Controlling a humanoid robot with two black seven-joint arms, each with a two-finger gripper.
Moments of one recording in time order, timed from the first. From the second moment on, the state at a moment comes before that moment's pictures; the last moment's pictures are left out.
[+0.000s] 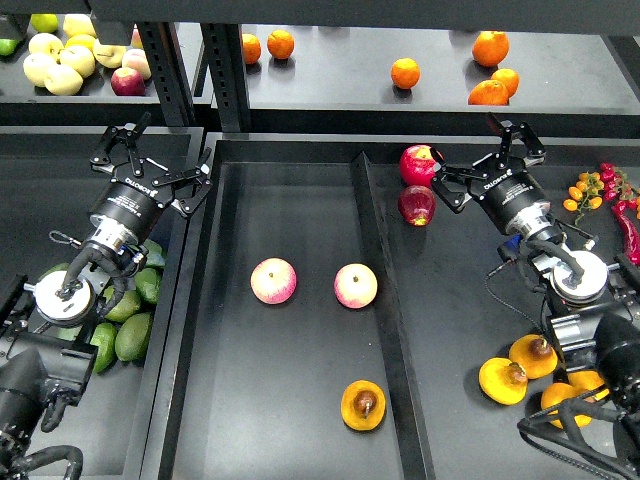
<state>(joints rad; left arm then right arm) -0.40 0.00 -1.60 -0.86 0.11 -0.49 0.24 0.69 0.02 1.45 0.44 -0.11 0.58 -0.25</state>
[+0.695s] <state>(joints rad) -0.41 0.00 -1.64 -0.83 0.10 -0.49 0.16 0.69 0.01 1.36 0.45 -0.12 0.58 -0.30</state>
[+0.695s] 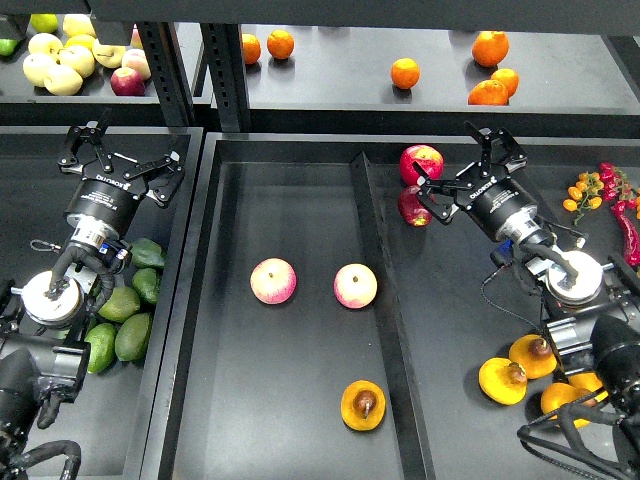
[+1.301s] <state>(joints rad) -0.40 0.00 -1.63 -0.83 0.10 -0.49 0.16 0.99 -0.30 0.48 0.60 -0.08 0.58 -0.49</state>
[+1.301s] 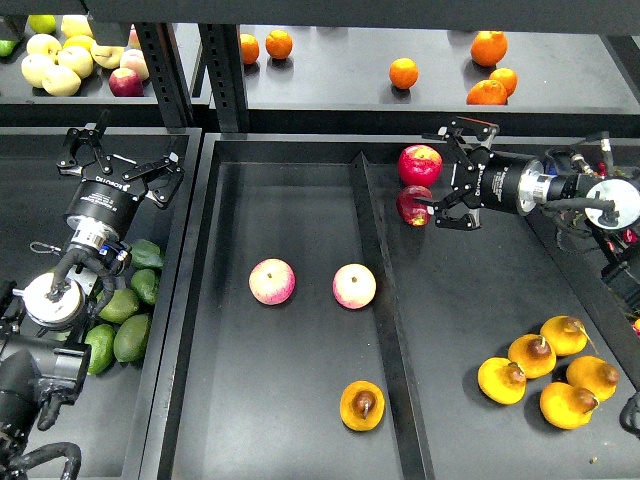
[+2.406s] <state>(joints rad) -0.39 0.00 -1.61 -0.84 0.10 -0.49 0.16 0.75 -0.26 0.22 0.87 -0.38 0.58 -0.49</state>
